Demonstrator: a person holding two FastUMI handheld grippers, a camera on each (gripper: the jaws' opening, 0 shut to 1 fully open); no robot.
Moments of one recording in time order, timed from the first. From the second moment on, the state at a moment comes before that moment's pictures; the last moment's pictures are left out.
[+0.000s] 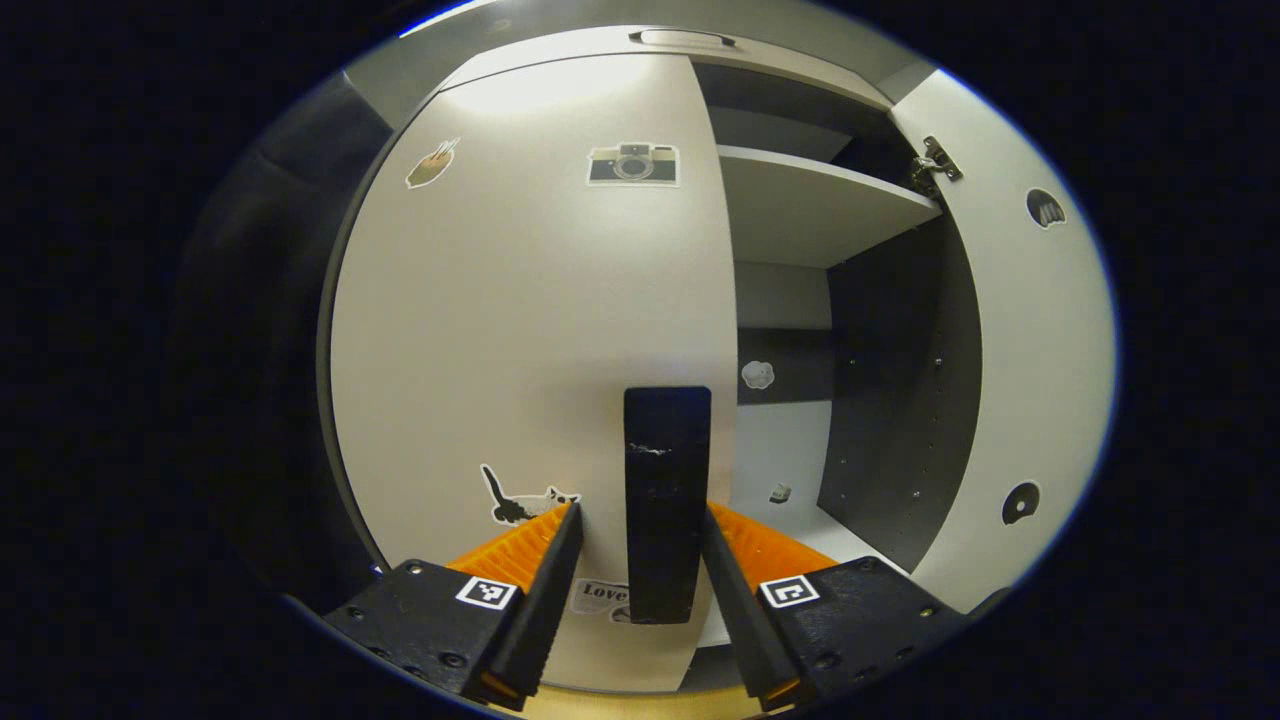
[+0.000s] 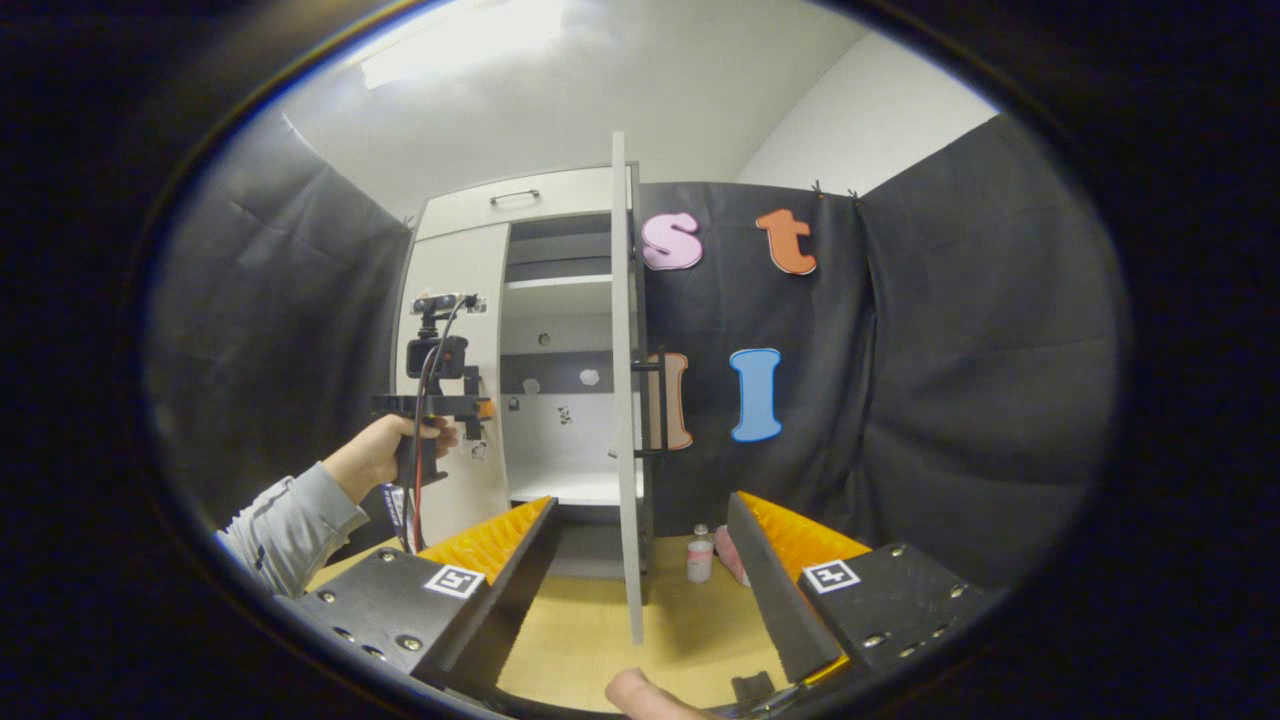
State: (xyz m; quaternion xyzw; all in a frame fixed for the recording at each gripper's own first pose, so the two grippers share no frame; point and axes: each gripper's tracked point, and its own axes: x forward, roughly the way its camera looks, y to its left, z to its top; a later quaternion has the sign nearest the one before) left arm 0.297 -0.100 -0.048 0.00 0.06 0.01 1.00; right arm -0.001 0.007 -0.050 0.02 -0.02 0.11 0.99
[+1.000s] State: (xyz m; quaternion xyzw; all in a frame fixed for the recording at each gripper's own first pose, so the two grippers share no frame) left arm 0.239 -0.099 -0.045 0.01 0.07 -0.03 1.00; right arm -0.035 0.050 -0.060 0.00 -0.02 0.14 0.99
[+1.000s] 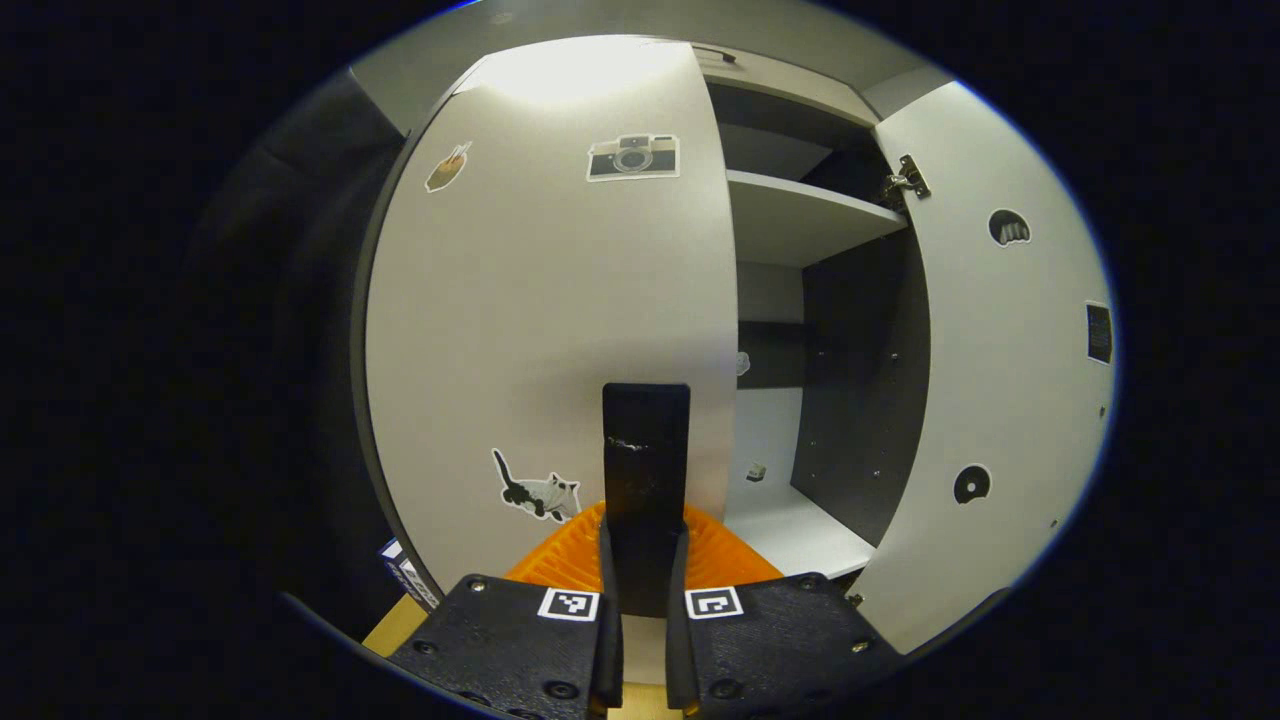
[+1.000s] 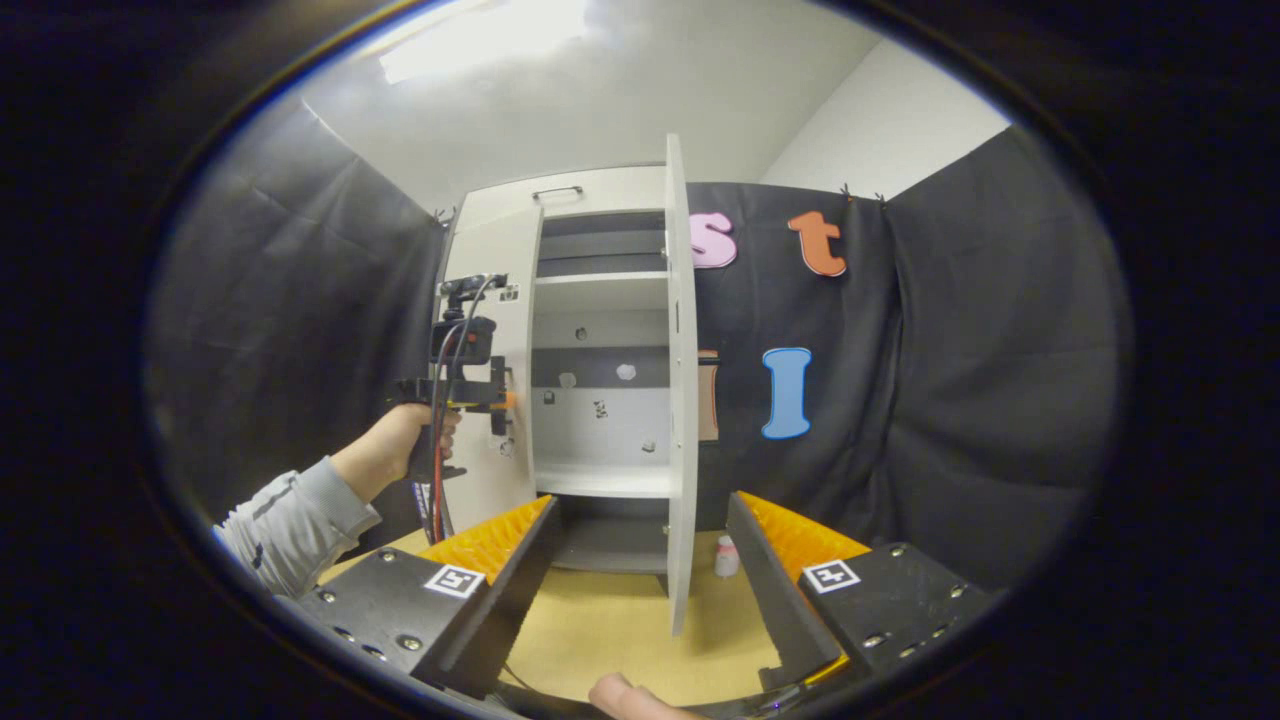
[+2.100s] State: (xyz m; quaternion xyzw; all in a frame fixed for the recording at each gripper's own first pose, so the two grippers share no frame) left arm 0.107 0.087 -0.027 0.02 0.06 0.02 1.00; right arm -0.070 0.108 -0.052 -0.01 -0.03 0.16 0.99
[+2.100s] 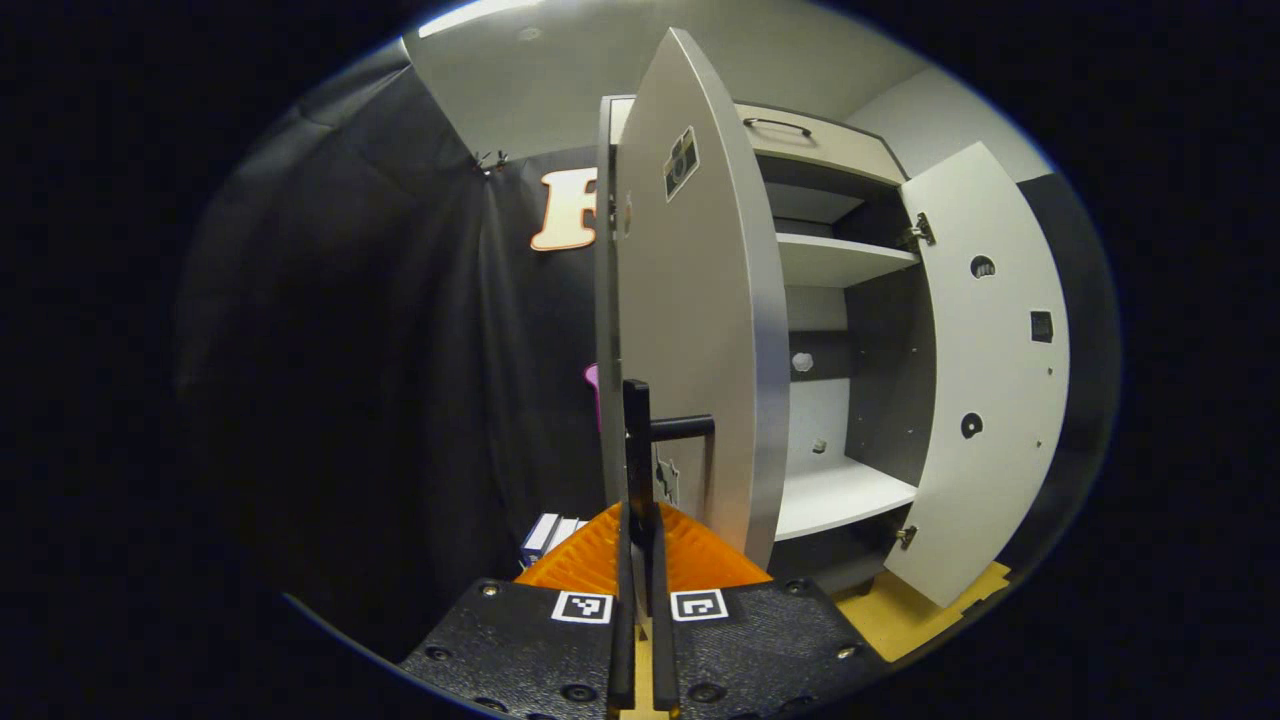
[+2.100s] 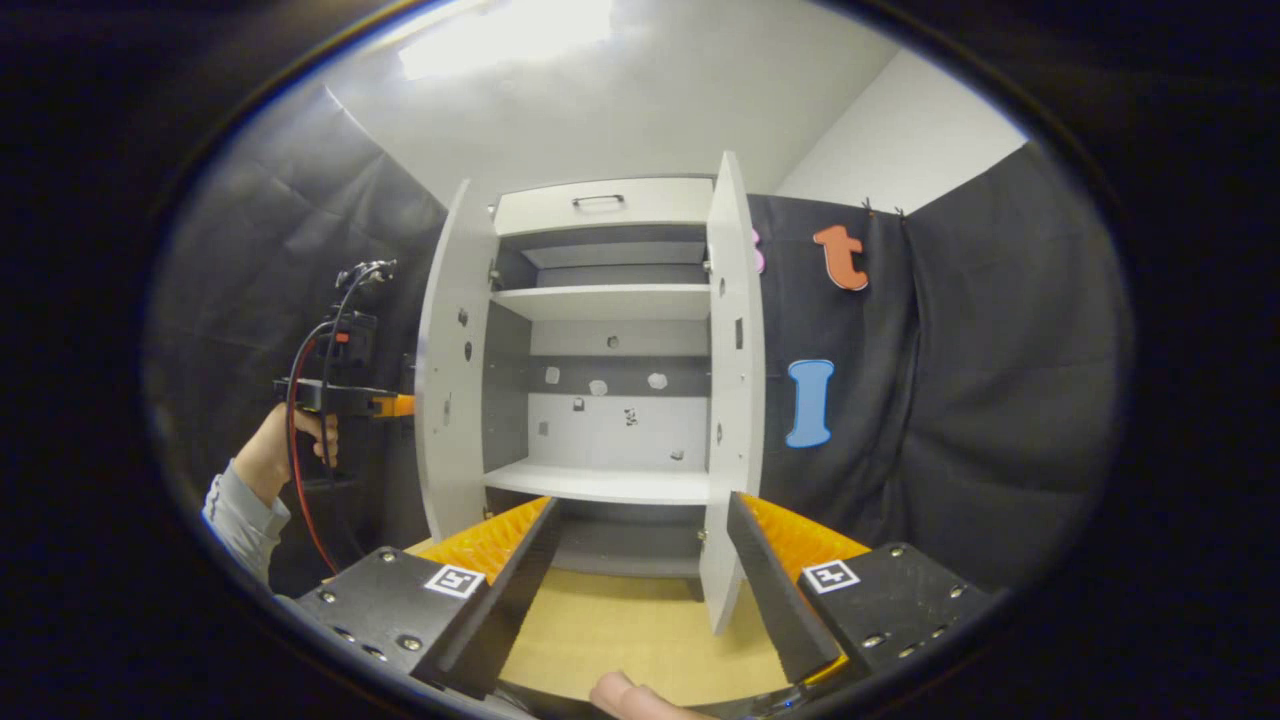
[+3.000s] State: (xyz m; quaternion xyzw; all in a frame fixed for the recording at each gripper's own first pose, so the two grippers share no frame) left arm 0.096 0.126 -0.031 0.01 0.07 0.00 1.00; right arm -0.073 0.158 -0.063 -0.01 -0.02 0.18 0.98
